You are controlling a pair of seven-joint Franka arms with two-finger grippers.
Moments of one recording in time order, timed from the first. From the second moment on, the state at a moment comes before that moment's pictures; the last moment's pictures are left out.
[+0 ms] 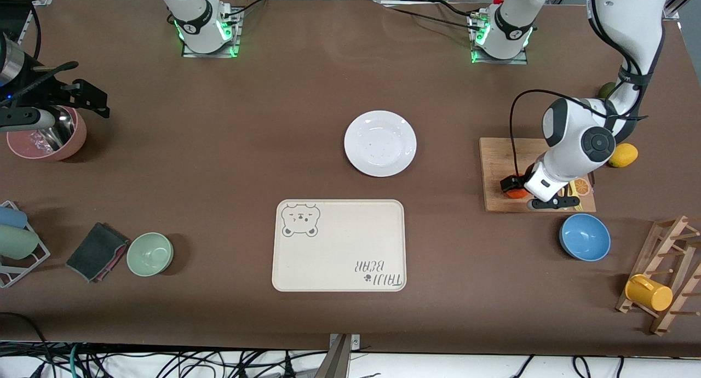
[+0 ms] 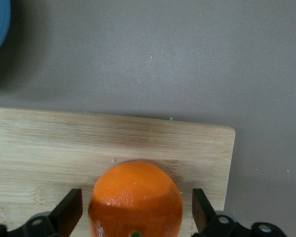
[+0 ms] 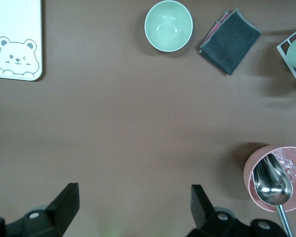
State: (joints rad) left arm 0.03 0.40 -0.06 -2.14 0.00 2.50 -0.13; right arm 0.04 0.01 0.00 -1.61 -0.03 1.56 -0.06
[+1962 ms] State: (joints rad) left arm -0.33 0.40 -0.37 -2.12 -0.10 2.57 -0.73; right arm 0.03 0.01 0.00 -1.61 -0.03 1.56 -0.06
